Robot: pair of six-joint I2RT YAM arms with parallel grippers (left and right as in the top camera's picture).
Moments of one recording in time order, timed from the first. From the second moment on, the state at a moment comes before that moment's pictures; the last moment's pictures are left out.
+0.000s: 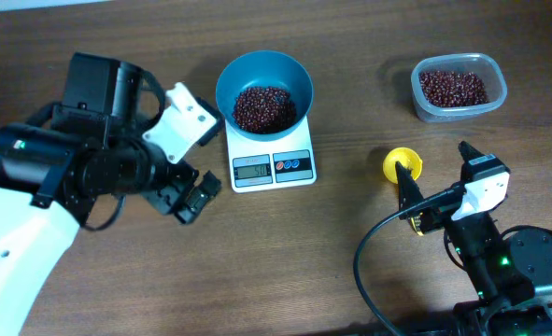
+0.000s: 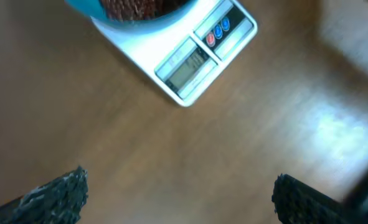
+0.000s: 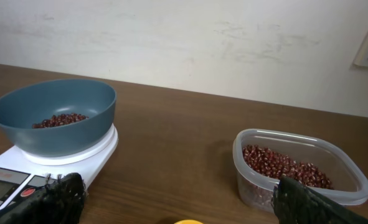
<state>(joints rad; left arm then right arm) -0.32 1.26 1.14 -1.03 0.25 0.43 0.00 0.01 0.02 -0.07 -0.17 -0.07</state>
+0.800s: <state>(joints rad) -0.31 0.17 1.15 -1.35 0.02 0.16 0.00 0.01 0.01 -0.06 -0.17 -0.07</state>
